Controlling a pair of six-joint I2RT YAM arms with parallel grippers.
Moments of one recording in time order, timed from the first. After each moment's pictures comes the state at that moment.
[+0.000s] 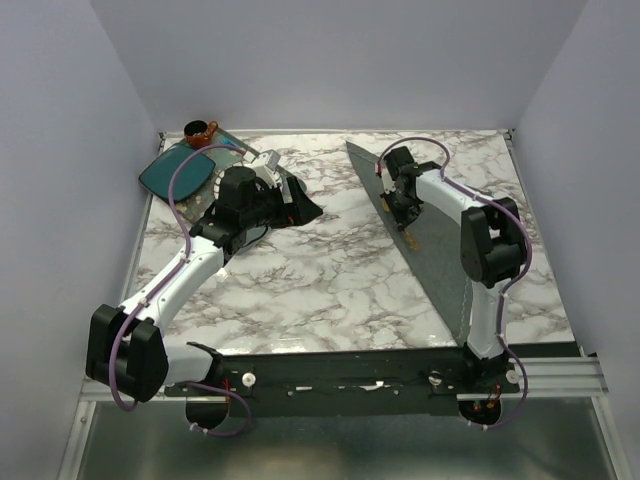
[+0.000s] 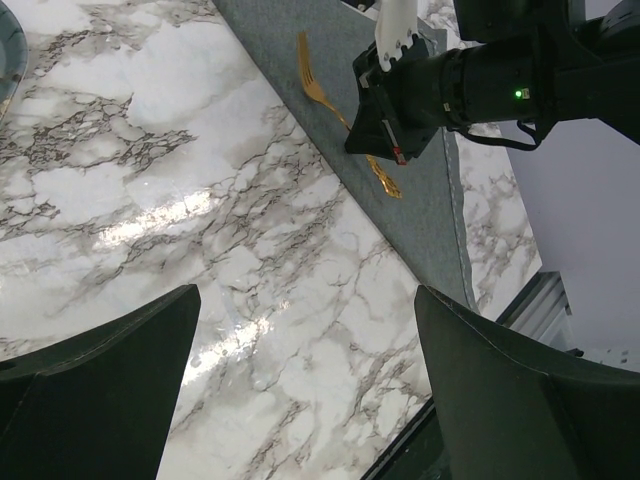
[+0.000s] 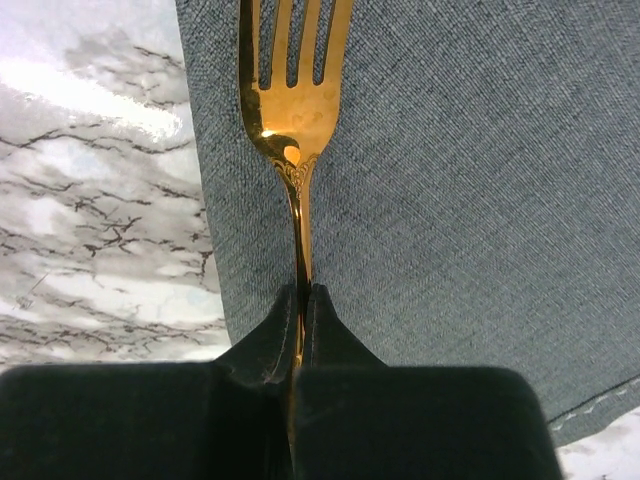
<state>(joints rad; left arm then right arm) -0.39 1.27 0.96 -0.10 0.40 -0.57 0.36 2.06 1.58 -0.79 0.09 -0.11</state>
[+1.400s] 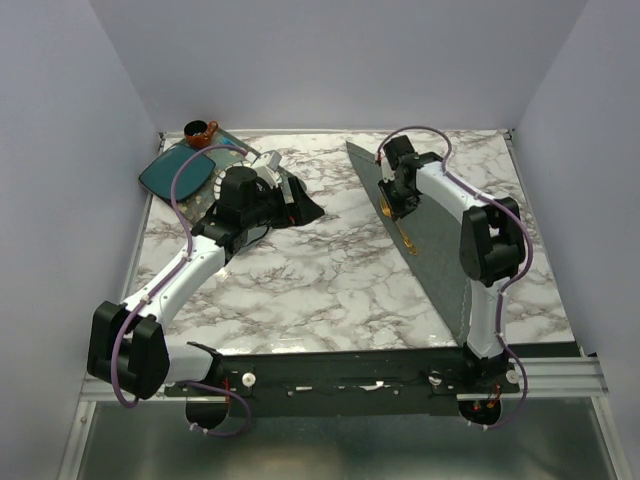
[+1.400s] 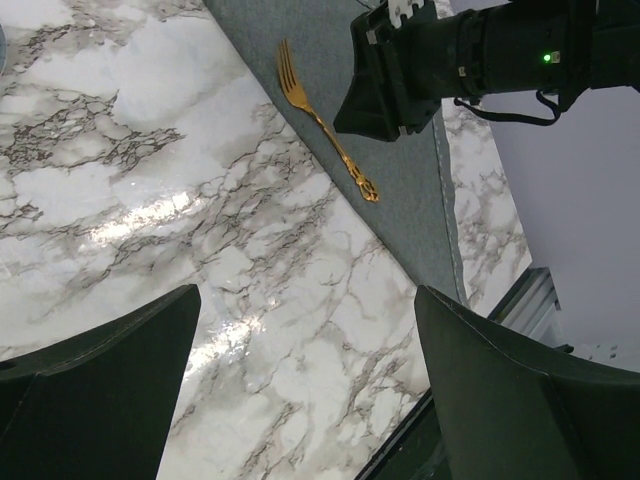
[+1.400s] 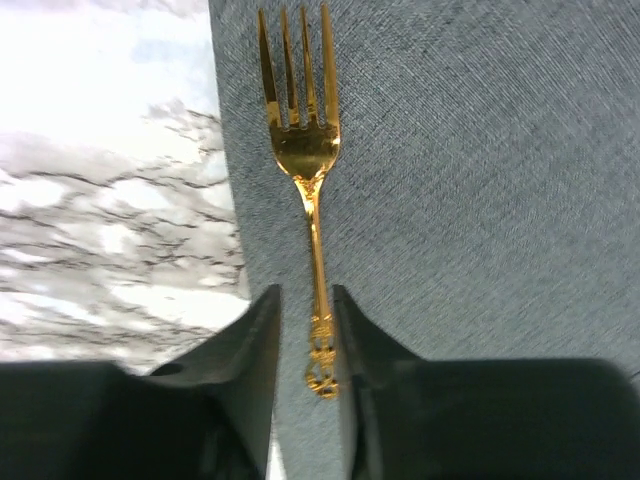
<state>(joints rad) -0.39 1.29 0.96 -0.09 0.42 -0.58 0.36 2.09 1.67 -0.82 0.06 -0.07</state>
